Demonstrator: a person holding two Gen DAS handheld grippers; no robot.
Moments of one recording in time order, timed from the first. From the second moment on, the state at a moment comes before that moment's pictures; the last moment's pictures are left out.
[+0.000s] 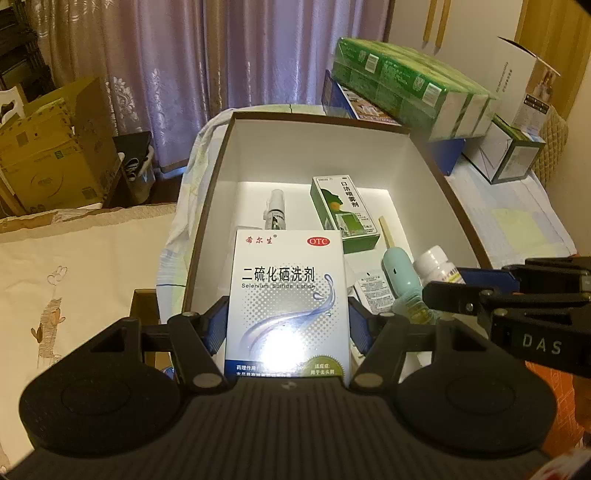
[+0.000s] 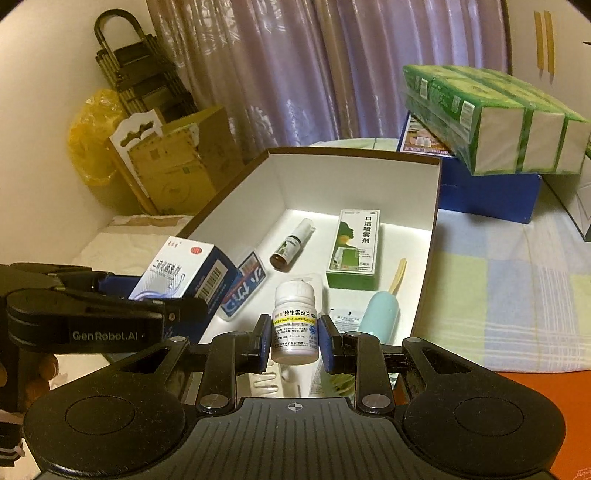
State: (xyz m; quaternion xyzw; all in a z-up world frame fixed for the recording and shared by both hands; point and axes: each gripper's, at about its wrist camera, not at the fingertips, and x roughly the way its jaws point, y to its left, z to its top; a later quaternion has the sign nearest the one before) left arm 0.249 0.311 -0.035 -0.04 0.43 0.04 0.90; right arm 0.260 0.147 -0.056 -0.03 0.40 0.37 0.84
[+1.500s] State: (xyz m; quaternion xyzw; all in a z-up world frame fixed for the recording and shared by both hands) left arm 0.219 0.306 -0.016 -0.06 0.39 0.00 0.92; right arm 0.236 0.129 -0.044 -0.02 0.38 0.37 0.85
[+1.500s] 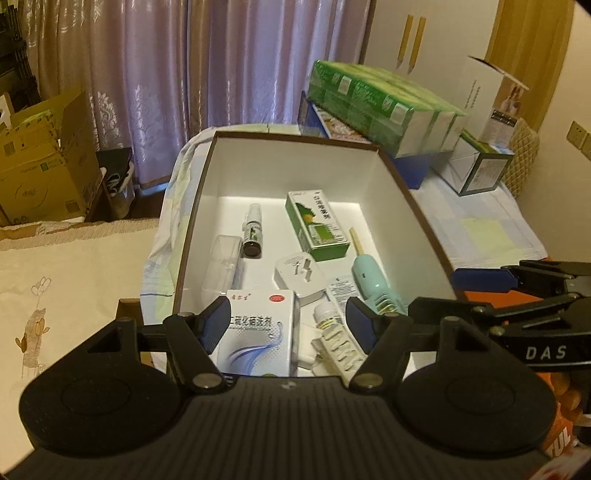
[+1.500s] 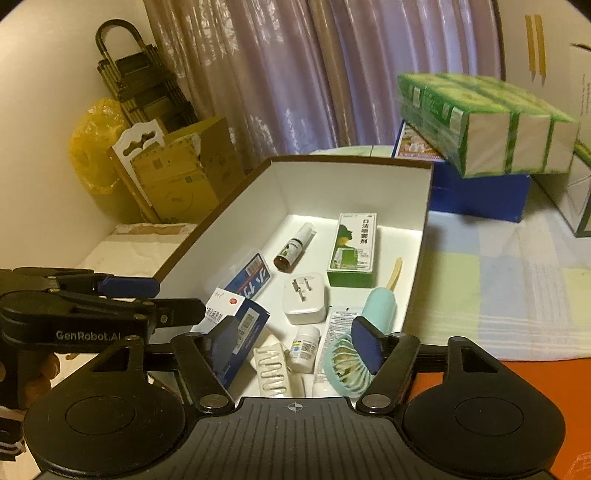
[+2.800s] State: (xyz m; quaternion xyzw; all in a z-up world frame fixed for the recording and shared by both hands) left arm 0.066 0.119 0.017 -0.05 0.34 0.04 0.94; right arm 0.131 -0.080 -0.017 0.00 0.37 0.34 0.86
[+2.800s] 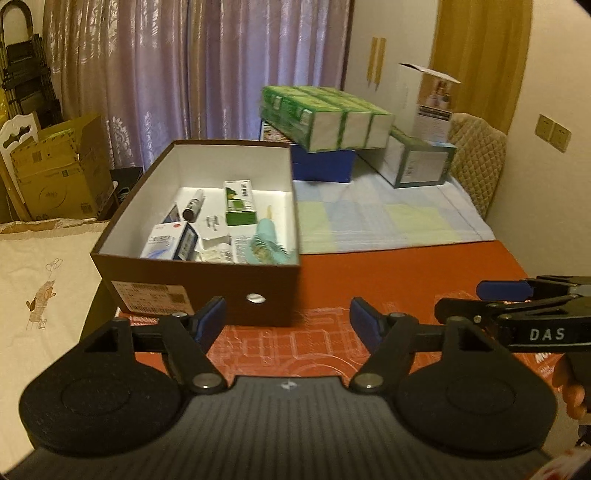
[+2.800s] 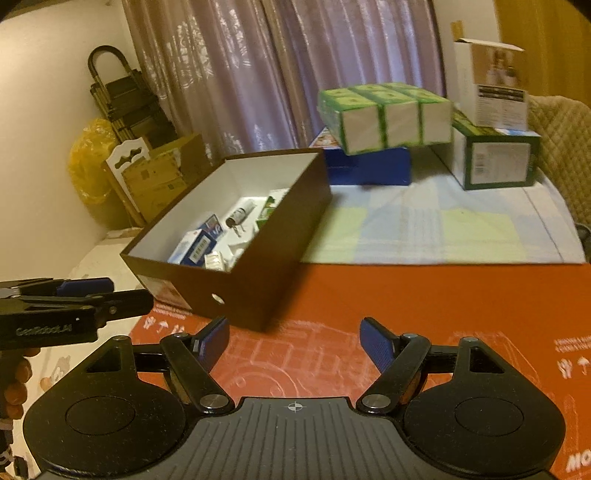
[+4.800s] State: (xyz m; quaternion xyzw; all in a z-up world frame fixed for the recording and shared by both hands) left arm -0.017 0.010 -0.009 -0.06 0.40 0.00 0.91; right arm 0.038 -0.203 -0.028 -0.01 0.42 0.26 0.87
